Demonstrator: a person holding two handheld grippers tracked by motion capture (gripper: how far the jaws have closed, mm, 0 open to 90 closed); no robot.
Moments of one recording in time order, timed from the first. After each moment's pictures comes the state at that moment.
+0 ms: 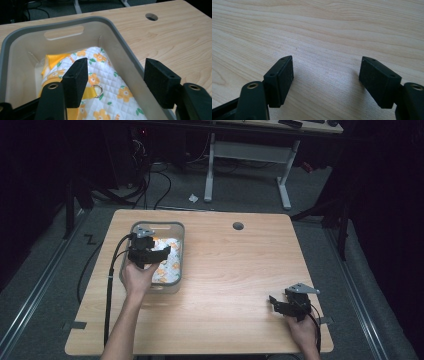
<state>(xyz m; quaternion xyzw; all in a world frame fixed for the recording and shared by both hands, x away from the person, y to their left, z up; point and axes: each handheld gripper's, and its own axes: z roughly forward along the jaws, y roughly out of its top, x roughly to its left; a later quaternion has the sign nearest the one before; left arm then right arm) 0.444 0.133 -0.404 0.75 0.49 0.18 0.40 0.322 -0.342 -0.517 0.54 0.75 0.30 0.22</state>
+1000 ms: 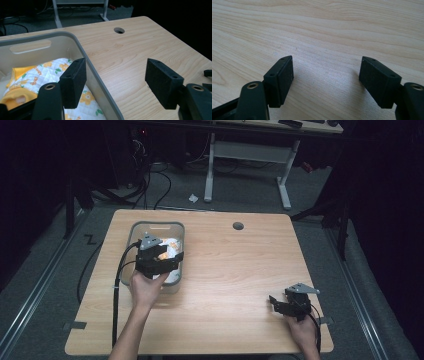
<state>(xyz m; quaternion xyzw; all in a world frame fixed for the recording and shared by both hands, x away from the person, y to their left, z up) 0.400 0.109 -0.384 0.74 0.45 0.16 0.47 0.322 -0.342 -0.517 0.54 0.75 0.30 0.22</state>
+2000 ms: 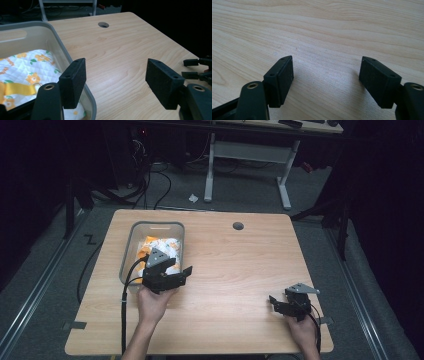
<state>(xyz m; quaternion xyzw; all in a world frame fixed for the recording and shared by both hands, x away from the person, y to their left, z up) 0.368 0.093 -0.401 0.75 0.43 0.13 0.49 0.322 -0.342 -0.517 0.54 0.75 0.30 0.22</state>
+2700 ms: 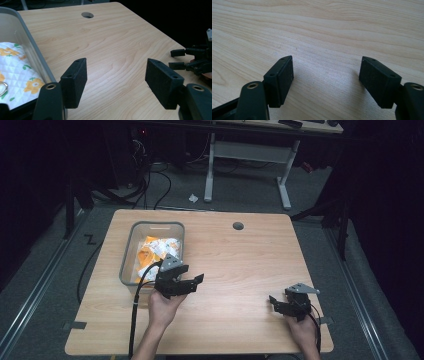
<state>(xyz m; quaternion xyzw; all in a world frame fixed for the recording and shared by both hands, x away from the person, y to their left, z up) 0.365 0.065 -0.417 0.77 0.41 0.09 0.49 0.322 -0.342 -0.517 0.54 0.75 0.30 0.22</state>
